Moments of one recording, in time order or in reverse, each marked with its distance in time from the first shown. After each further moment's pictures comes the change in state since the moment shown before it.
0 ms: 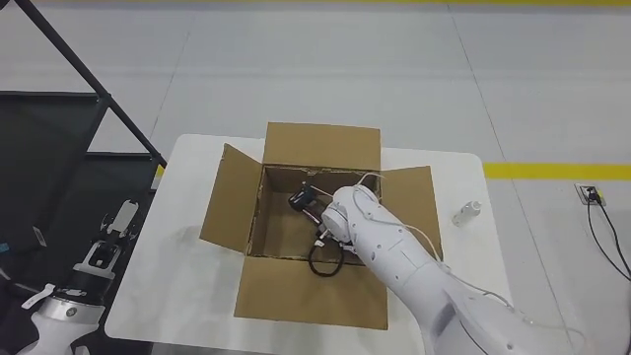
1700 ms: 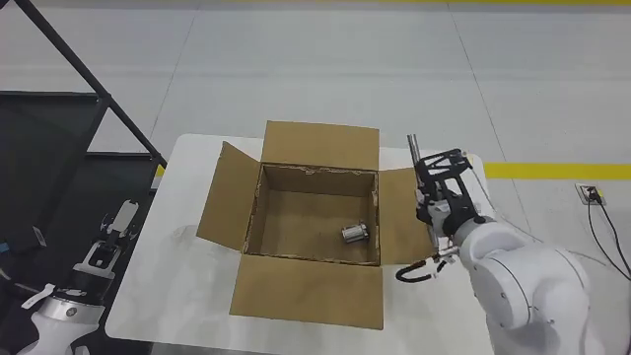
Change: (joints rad) left arm 0.000 0.000 0.000 0.000 0.000 0.000 0.000; right arm -0.866 0.409 0.997 -1.835 -0.552 0.237 0.428
